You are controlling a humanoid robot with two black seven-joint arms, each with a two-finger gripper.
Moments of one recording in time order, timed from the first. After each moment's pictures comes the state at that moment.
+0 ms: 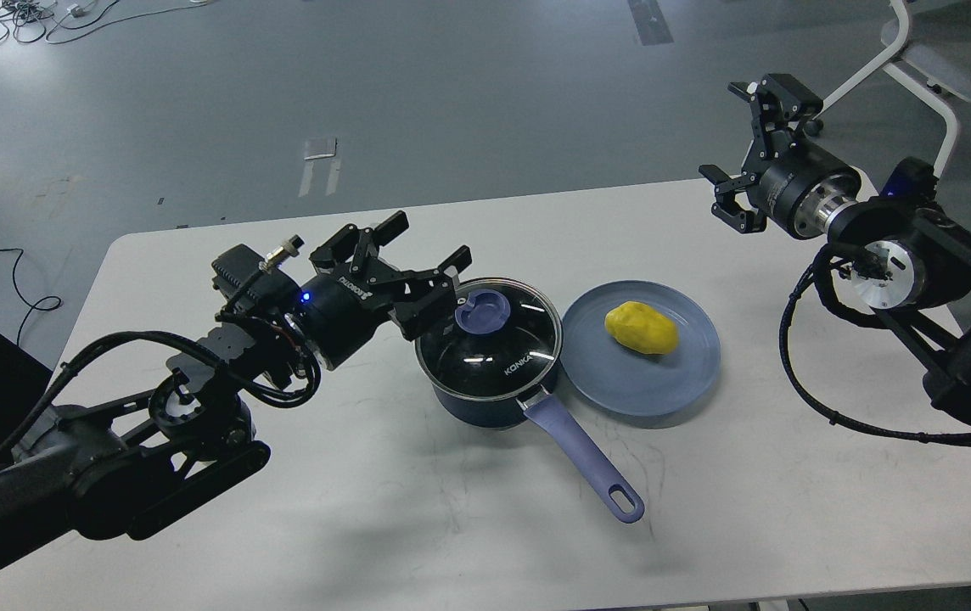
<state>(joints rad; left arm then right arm) -0.78 0.54 -0.25 -1.32 1.93 0.39 -0.16 0.62 -0.38 0.93 1.09 -0.37 -0.02 -0.02</state>
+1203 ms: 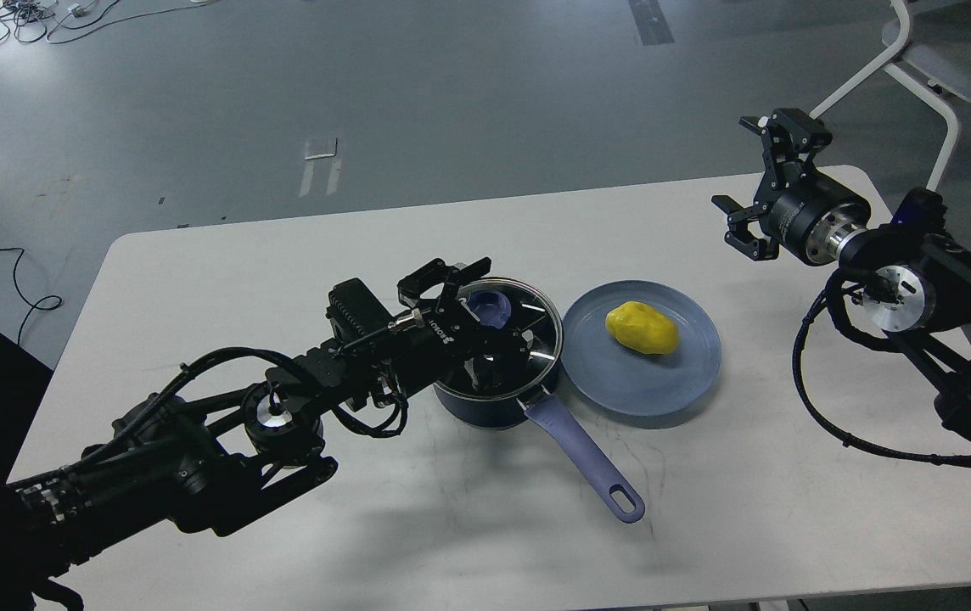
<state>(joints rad) -0.82 0.32 -0.16 -1.13 2.06 0.40 -0.17 0.58 -0.39 0.93 1.06 -0.37 0.00 -0.02</state>
